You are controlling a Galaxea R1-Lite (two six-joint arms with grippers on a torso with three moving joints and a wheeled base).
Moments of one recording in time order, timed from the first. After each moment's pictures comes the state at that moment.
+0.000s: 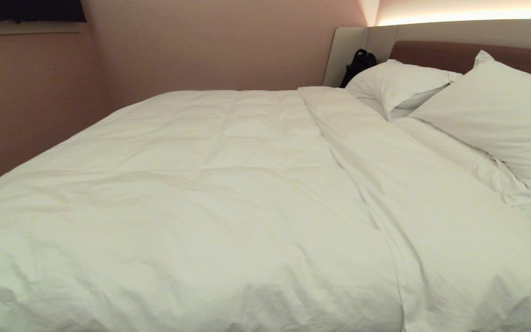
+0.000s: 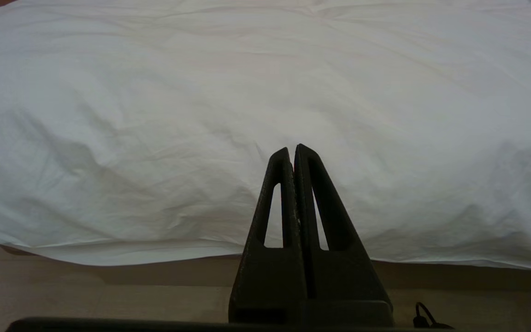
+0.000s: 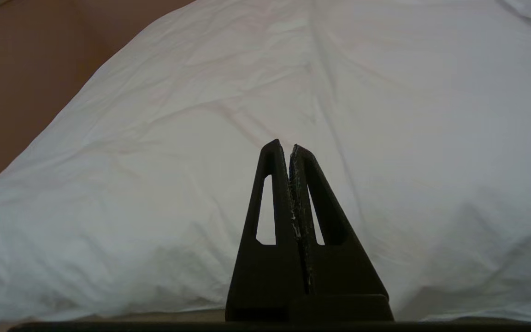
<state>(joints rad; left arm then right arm) 0.00 0.00 0.00 0.01 0.01 -0.02 -0.51 0.52 -0.66 0.16 0.63 0.37</state>
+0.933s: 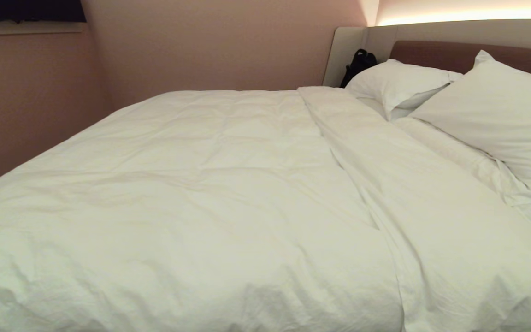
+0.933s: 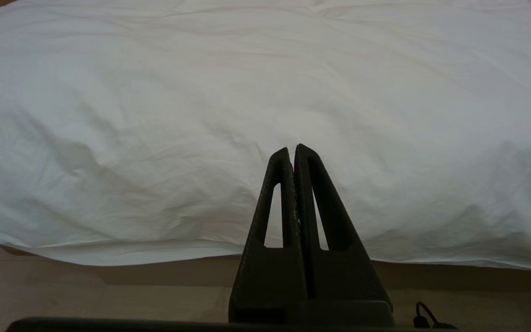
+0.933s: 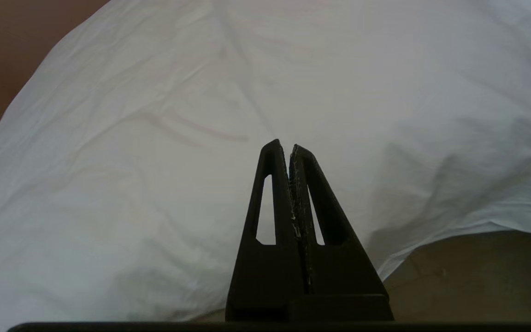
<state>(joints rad) 0.00 0.00 0.00 0.01 0.01 -0.02 -0.28 0.51 -0.67 0.32 0.21 0.44</state>
